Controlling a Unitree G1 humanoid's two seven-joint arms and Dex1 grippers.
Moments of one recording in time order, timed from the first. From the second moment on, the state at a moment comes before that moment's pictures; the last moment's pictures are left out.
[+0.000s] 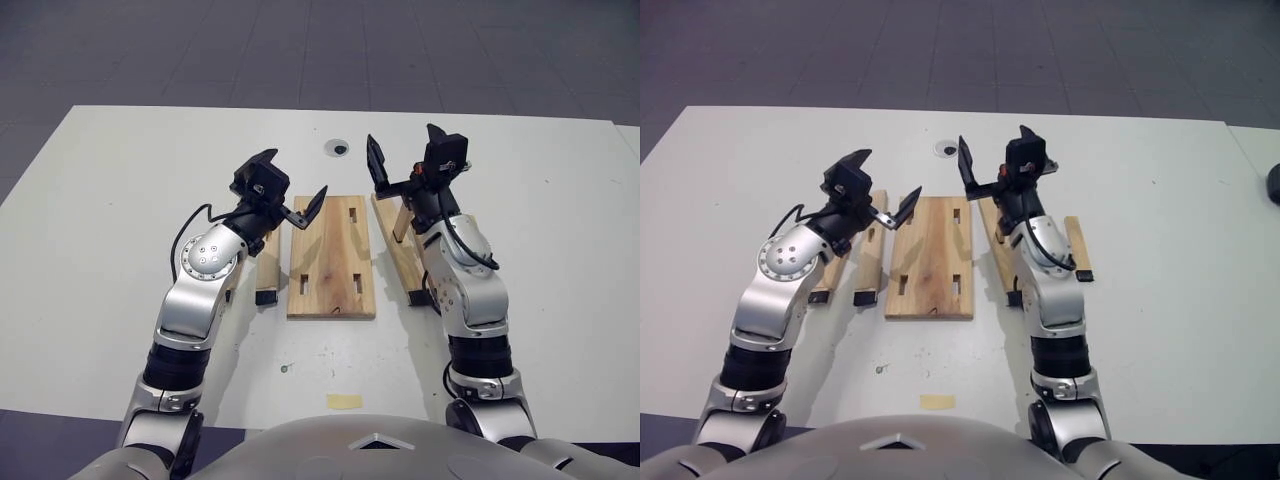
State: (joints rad) left arm -0.20 0.28 -0.15 -0.33 -0.04 0.38 -0.37; right arm -0.24 -0.04 0.06 -0.22 0.15 0.29 0.10
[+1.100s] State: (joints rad) left arm -0.16 0.33 -0.10 -0.39 -0.06 0.41 -0.40; right arm 0.12 -0.11 0.03 -0.79 0.32 0.78 0.09
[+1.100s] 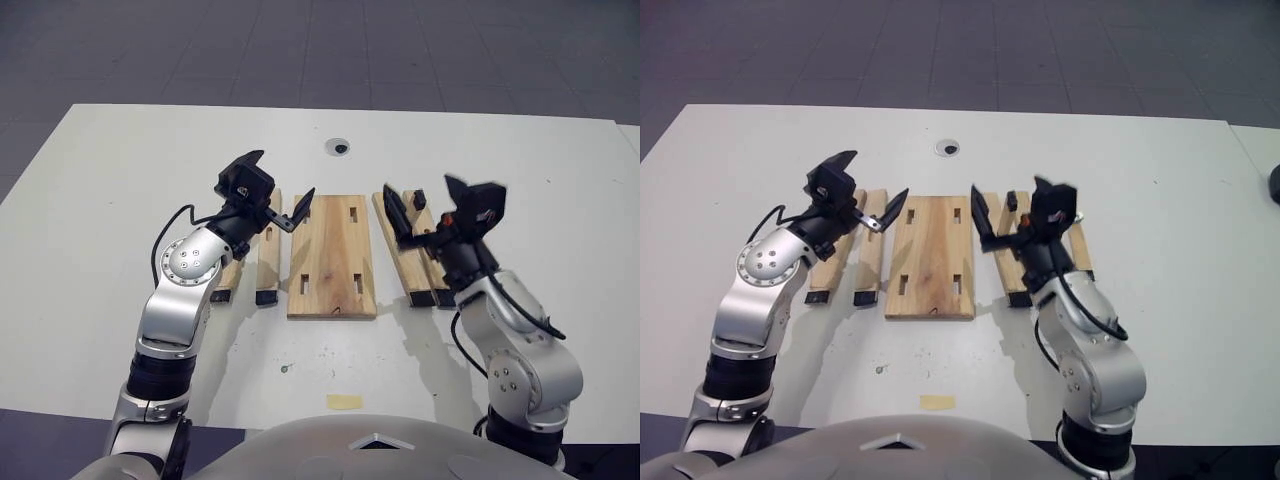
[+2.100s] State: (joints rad) left arm -0.14 0.32 -0.11 -0.37 -0.03 0.40 -0.36; right arm 0.22 -0.28 0.09 -0.59 0.19 0.80 0.13
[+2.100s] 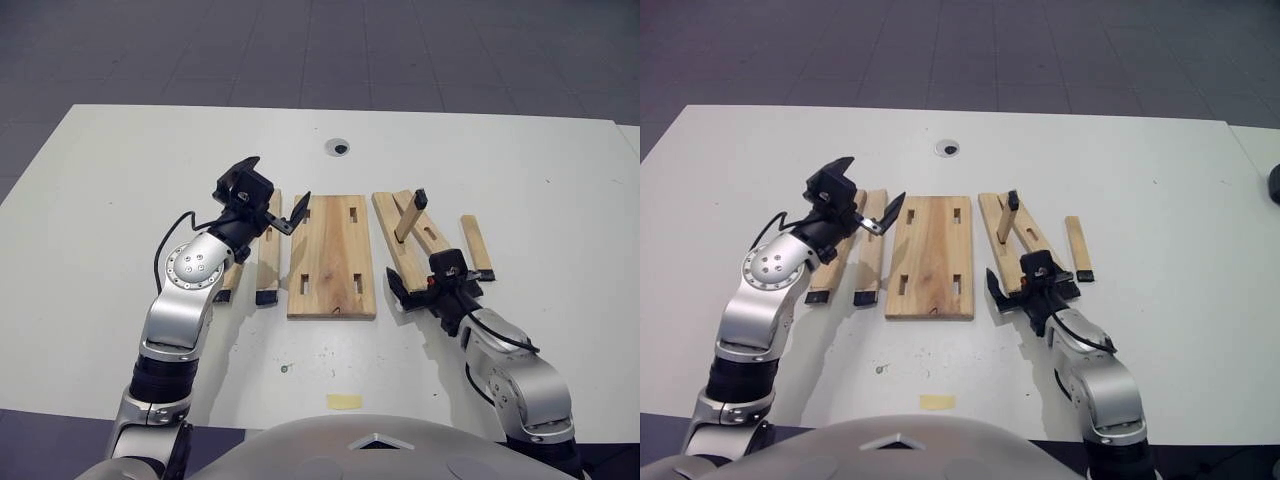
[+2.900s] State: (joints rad) left arm -0.13 0.32 -0.11 -0.36 -0.02 0.37 -0.34; right arm 0.16 -0.30 0.11 -0.55 0.19 0.89 0.17
